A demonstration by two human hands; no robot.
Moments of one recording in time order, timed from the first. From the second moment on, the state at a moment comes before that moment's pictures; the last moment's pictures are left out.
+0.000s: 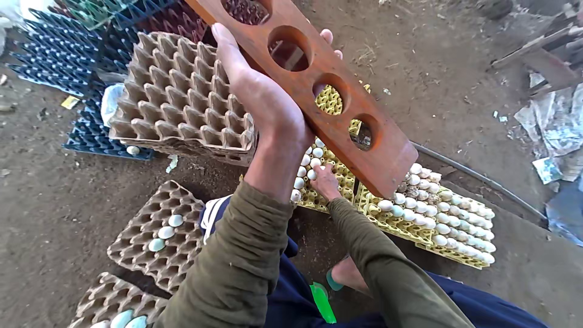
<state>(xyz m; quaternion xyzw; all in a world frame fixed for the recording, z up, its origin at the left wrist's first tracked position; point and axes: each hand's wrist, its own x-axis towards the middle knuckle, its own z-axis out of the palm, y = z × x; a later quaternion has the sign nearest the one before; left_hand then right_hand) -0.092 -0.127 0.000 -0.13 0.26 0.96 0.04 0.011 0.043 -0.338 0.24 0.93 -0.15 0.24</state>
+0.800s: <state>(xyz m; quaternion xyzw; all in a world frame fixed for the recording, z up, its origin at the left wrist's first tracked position) -0.040 -0.080 -0.021 0.00 0.36 0.89 0.28 0.117 0.106 -0.076 0.11 0.52 -0.84 -0.12</state>
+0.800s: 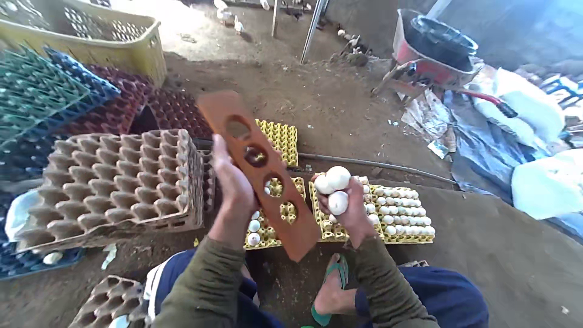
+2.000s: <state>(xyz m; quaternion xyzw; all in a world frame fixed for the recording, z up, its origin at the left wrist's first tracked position) 0.046 -0.024 -0.034 0.21 0.34 0.85 0.36 0.162 0.074 0.026 0.11 0.95 -0.13 -0.27</state>
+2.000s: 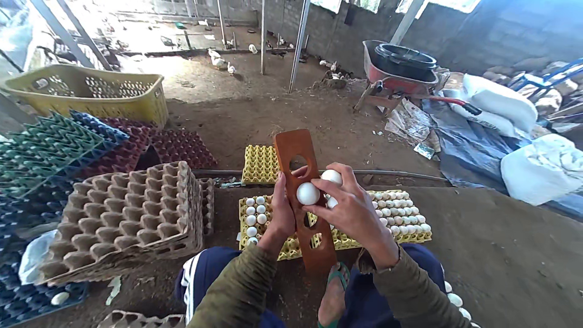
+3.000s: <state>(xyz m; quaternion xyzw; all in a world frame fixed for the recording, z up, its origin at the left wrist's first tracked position) 0.068 0.032 -0.040 0.25 0.34 0.84 0.33 0.284 0.100 0.003 0.10 0.60 -0.70 -0.38</state>
